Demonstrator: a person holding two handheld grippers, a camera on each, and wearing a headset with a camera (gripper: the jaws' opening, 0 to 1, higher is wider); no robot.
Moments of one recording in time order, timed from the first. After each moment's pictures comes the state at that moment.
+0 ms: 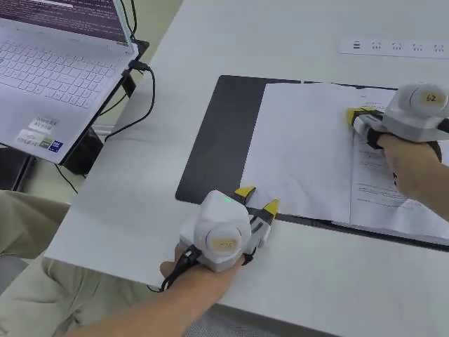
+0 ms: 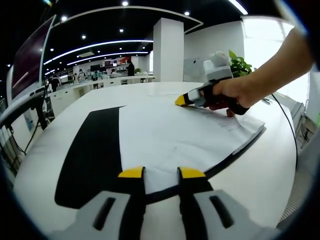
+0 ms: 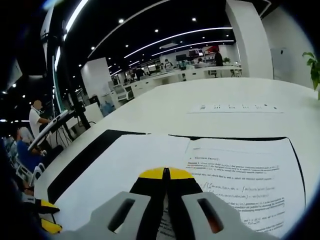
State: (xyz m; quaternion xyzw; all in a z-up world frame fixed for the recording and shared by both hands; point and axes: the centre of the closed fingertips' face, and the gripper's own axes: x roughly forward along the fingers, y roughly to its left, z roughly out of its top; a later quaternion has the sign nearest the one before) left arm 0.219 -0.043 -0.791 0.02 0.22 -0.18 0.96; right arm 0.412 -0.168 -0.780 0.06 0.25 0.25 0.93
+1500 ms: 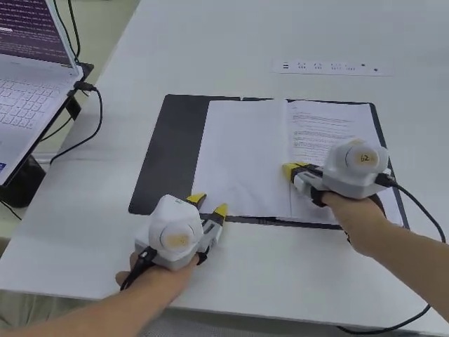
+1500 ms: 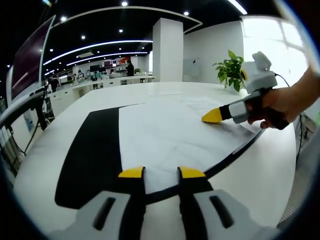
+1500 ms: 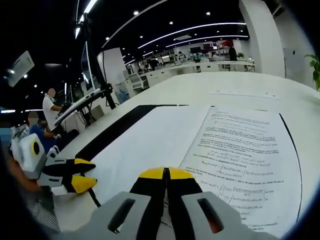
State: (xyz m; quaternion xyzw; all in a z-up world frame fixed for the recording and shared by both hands) left arm 0.217 -0.043 -0.787 0.02 0.22 -0.18 0.96; right arm 0.277 -0.164 -0.768 0.04 0.28 0.31 0.91
